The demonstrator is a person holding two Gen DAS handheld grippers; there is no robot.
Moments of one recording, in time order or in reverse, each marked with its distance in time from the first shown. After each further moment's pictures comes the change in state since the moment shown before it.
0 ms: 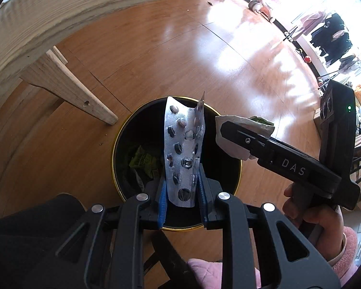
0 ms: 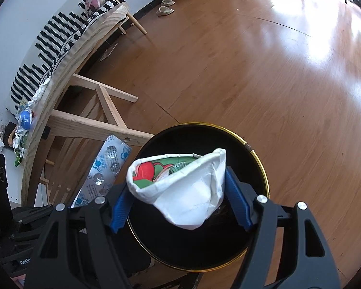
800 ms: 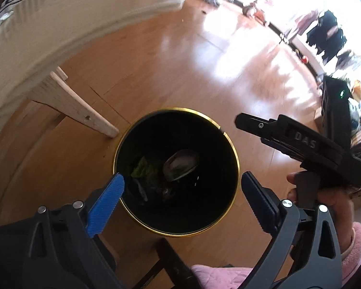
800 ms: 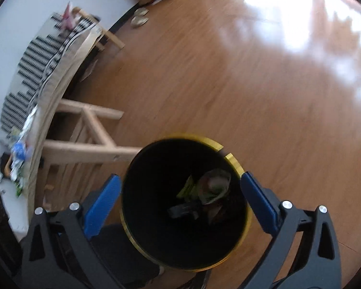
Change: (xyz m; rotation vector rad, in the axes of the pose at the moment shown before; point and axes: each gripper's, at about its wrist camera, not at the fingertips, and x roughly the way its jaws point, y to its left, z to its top) left arm -0.020 -0.008 -0.008 0.042 -0.085 0.010; right arm -0.022 -0.023 0.015 0.165 -0.061 -0.083
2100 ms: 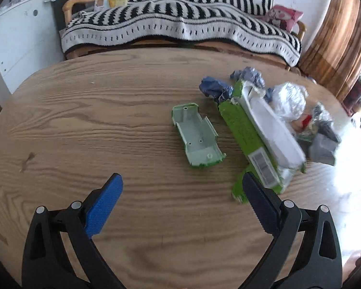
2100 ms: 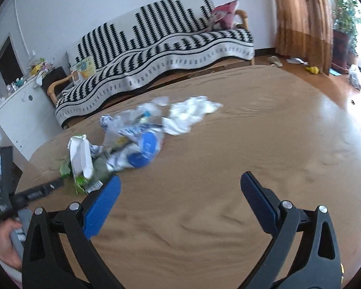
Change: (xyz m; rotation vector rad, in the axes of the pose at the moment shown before) left arm -0.257 0.441 -0.036 -0.660 -0.337 0.609; right arm 0.054 0.478 -0.029 -0.696 -0.147 0.284
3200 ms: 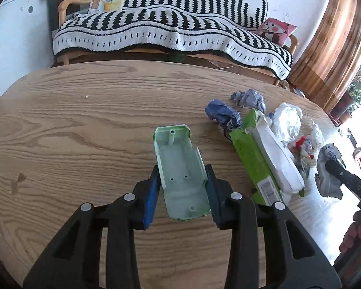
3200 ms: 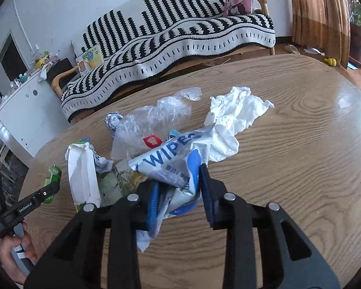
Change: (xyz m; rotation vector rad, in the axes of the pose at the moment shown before) left arm 0.004 0.021 0.020 -0.030 -0.074 -0.105; right arm 0.077 0.031 0.021 0.003 0.075 0.066
